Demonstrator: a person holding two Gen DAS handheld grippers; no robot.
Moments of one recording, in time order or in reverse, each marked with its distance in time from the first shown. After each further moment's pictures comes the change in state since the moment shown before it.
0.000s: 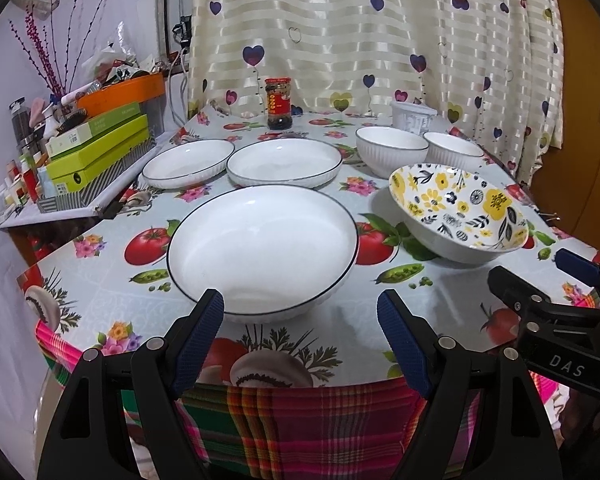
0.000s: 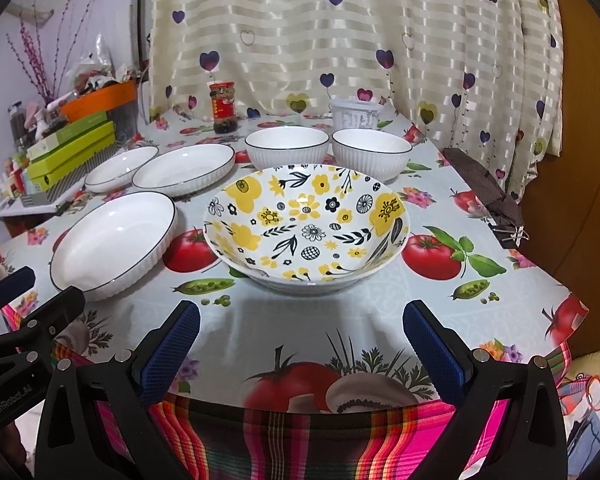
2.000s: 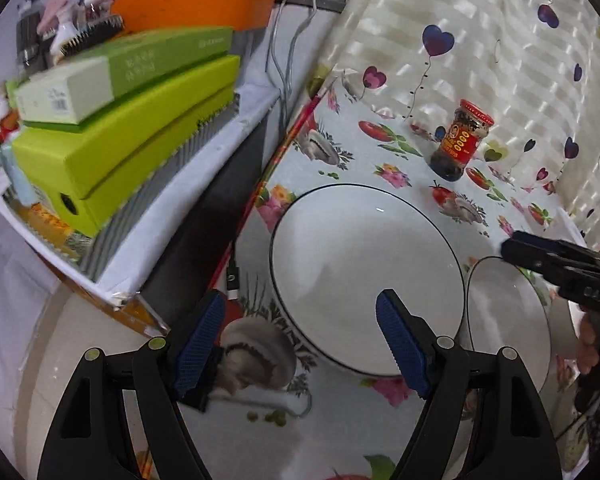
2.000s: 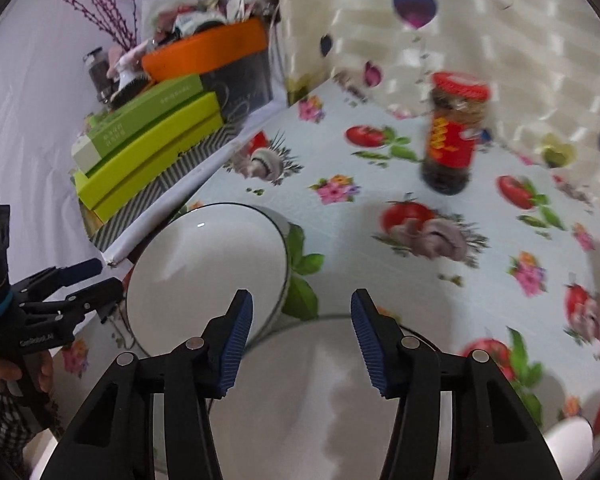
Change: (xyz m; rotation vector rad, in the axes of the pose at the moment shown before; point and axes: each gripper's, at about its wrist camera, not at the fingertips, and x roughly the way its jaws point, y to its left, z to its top) left arm 0.211 0.272 0.166 -0.314 0.198 0.015; right arm 0.290 0.202 0.270 -0.302 0.283 0.542
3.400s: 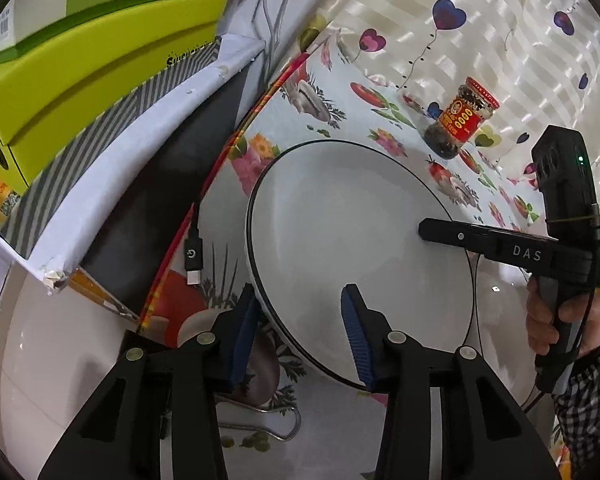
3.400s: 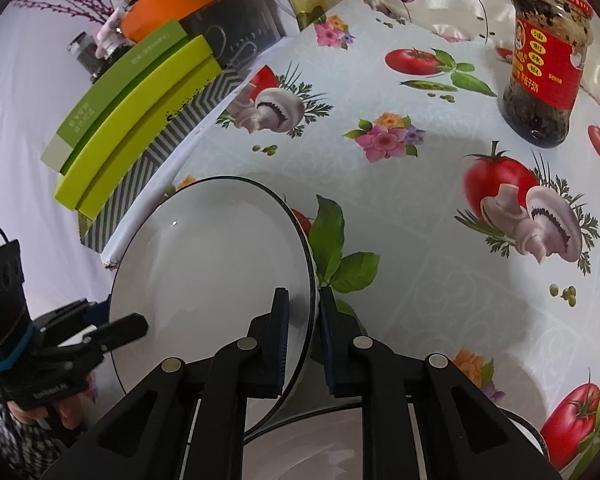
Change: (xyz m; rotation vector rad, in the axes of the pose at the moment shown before) left arm 0.046 0.013 -0.005 -0.061 0.118 -0.128; right arm 0.092 -0.008 0.018 0.076 0.189 0.150
